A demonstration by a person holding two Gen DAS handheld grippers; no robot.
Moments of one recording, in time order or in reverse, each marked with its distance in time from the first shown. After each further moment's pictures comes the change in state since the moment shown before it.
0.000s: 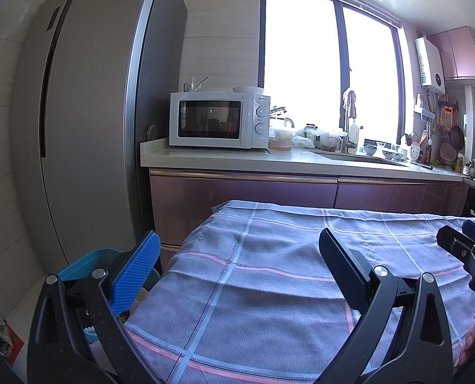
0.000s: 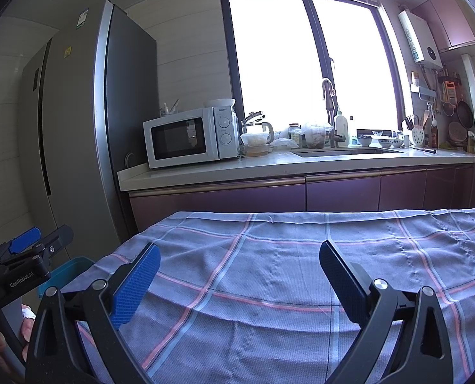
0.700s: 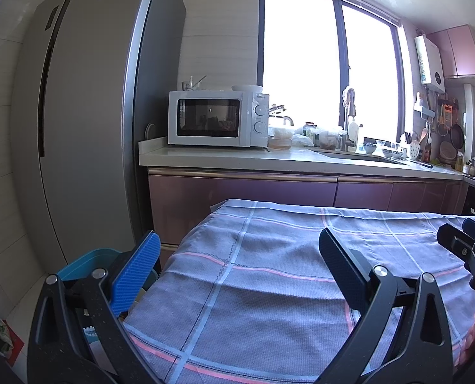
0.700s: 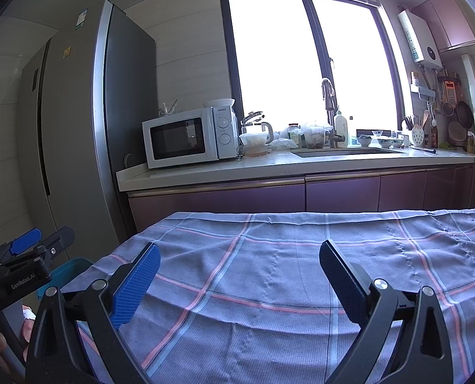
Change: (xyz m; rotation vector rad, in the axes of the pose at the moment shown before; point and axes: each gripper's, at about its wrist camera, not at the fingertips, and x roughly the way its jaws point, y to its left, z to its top) left arm 0.005 -0.003 0.000 0.006 0.008 -0.002; right arm 0.001 0.000 0.001 0.002 0.001 -0.004
